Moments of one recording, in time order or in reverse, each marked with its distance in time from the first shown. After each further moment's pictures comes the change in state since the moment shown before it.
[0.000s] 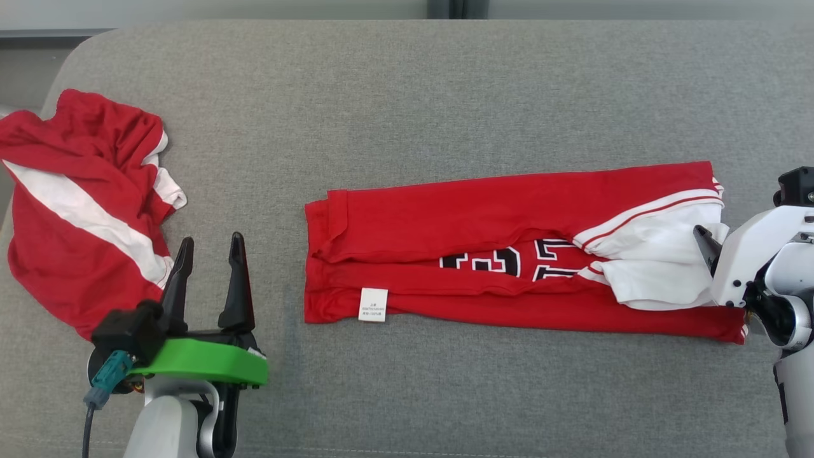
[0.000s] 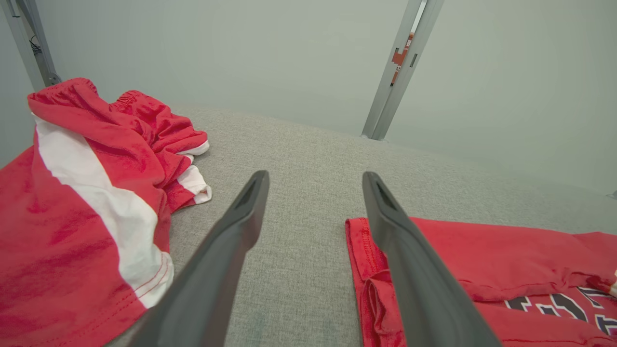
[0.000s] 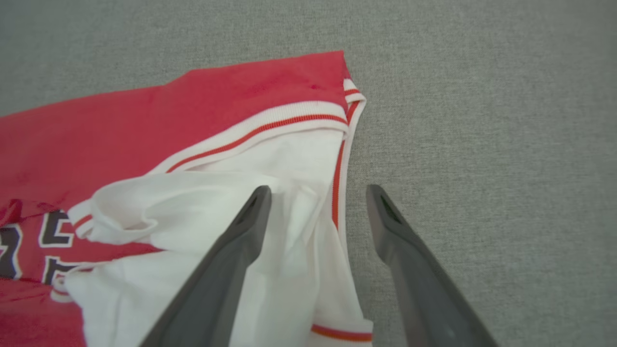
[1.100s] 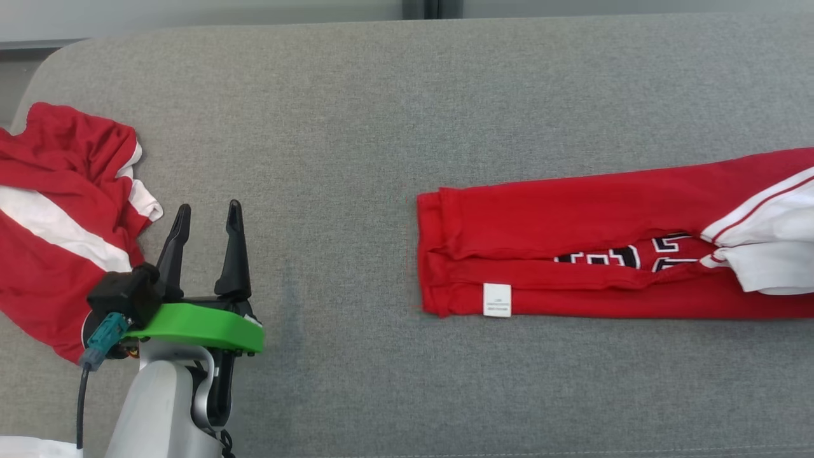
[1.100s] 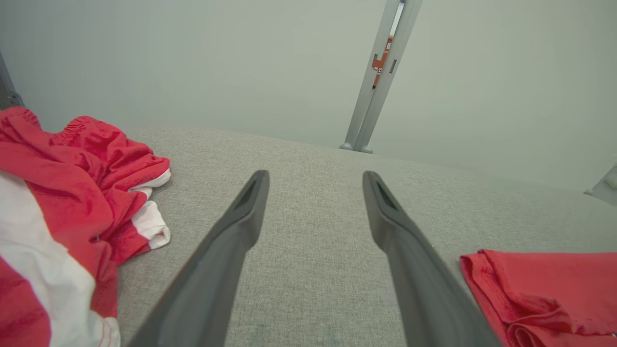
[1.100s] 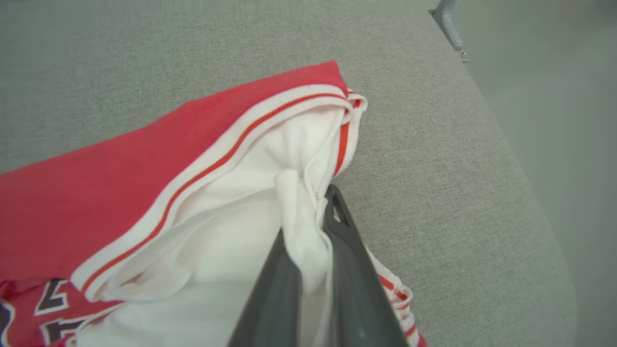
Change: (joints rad) left arm -0.115 0.025 -0.023 0.085 -0.014 -0.001 0.000; right arm -0.069 -0.072 -0.210 0.118 -0.176 0.001 -0.096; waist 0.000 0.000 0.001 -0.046
